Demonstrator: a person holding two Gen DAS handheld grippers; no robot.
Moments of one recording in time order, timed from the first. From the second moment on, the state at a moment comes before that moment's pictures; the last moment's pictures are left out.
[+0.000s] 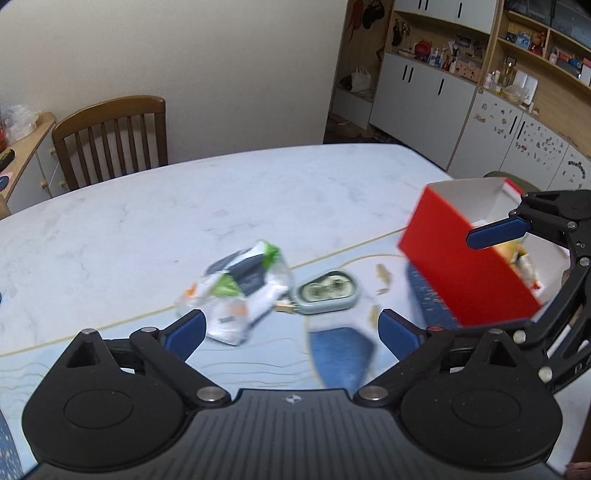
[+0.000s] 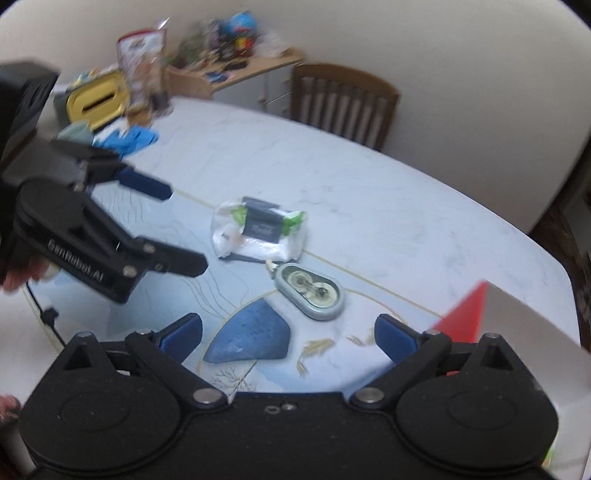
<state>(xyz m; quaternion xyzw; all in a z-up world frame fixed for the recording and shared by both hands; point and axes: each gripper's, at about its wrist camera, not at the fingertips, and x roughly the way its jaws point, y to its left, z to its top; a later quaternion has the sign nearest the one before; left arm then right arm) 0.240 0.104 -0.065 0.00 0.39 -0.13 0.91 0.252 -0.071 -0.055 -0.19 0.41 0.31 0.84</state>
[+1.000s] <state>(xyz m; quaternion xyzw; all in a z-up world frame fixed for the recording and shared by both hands) 0.374 0.106 -0.151 0.09 0.47 -0.19 0.86 0.346 -0.012 -0.143 -0.31 0.44 0.35 0.77</state>
